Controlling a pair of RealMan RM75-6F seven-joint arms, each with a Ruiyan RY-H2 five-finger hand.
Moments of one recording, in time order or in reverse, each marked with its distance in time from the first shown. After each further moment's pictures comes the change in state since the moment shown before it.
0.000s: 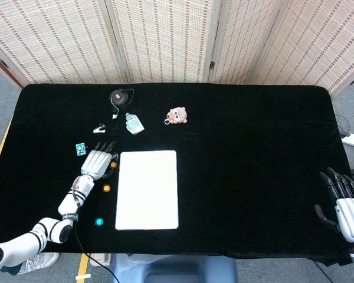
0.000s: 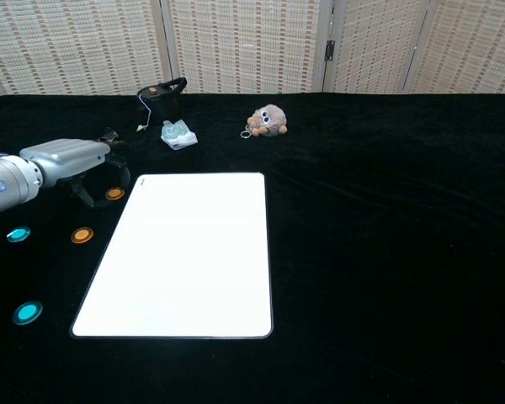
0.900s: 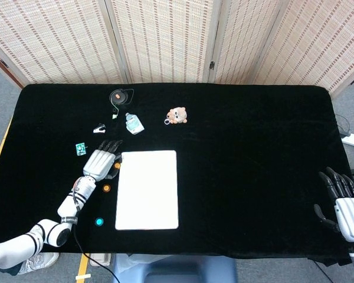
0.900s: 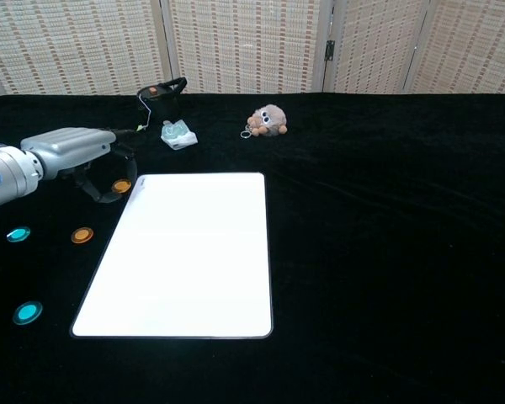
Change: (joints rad) left arm 0.005 0.063 0.013 -0.138 0.052 0.072 -0.018; right arm 0.002 -0.005 0.001 0.004 -0.002 -0.003 0.004
